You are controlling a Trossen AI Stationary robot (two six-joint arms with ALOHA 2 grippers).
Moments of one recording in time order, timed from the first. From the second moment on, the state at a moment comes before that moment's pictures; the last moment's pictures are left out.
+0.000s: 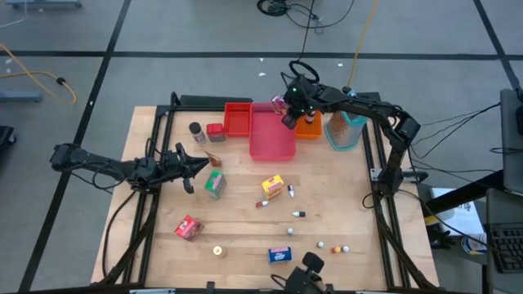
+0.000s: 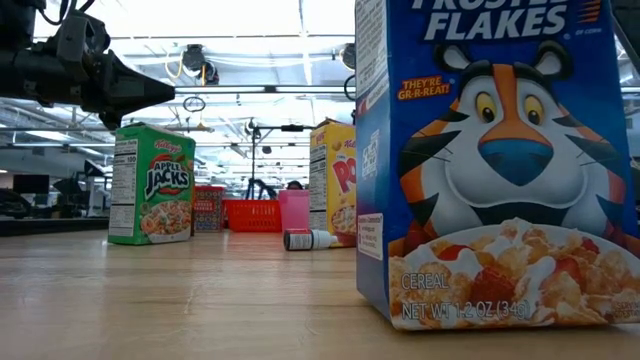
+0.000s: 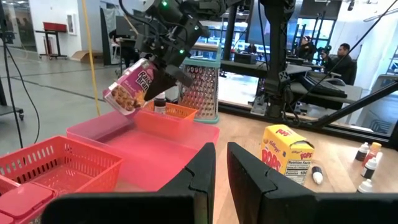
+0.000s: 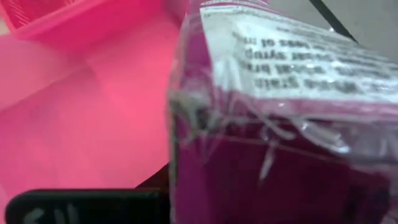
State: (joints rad) left arm -0.18 0.37 0.01 0.41 -0.50 -0.10; right arm -0.66 1.83 1.40 -0.50 0.00 -0.10
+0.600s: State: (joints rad) left arm -0.18 0.37 0.01 0.41 -0.50 -0.09; right arm -0.66 1.83 1.40 -0.49 0.00 -0.09
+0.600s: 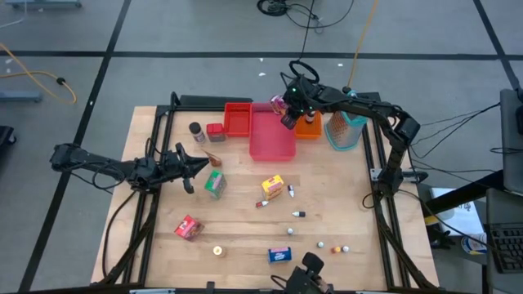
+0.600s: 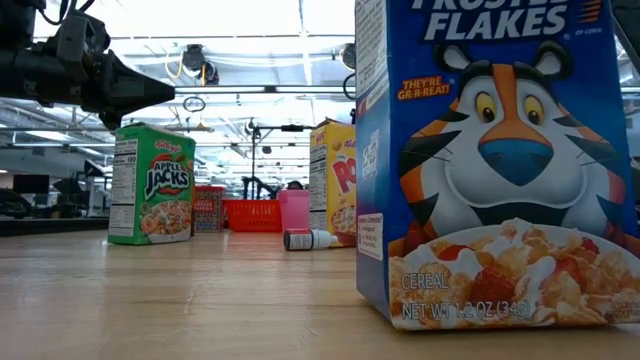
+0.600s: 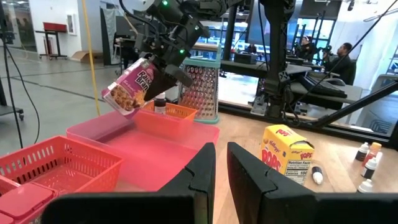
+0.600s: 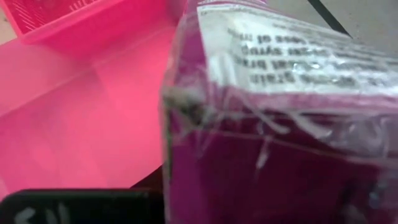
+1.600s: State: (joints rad) left arm -0.18 0.37 0.01 0.41 -0.50 -0.09; right arm -0.66 1.83 1.40 -0.47 0.00 -0.07
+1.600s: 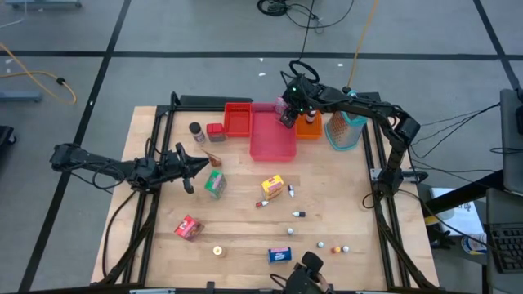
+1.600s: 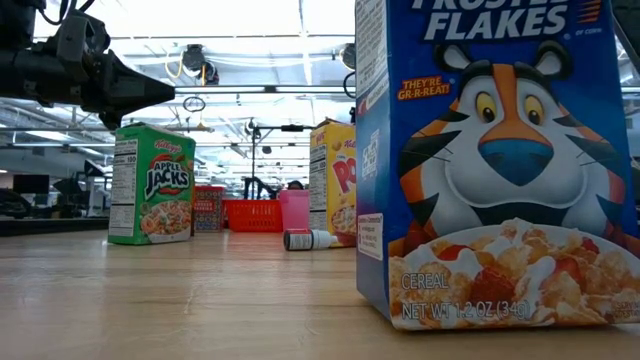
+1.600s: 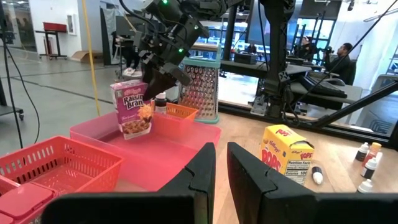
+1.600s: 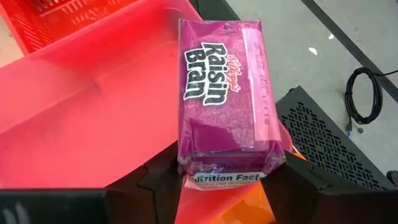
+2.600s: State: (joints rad) left arm -0.18 0.37 0.01 0.41 -0.50 -0.09; right arm -0.65 1.83 1.30 -0.31 -0.03 -0.04
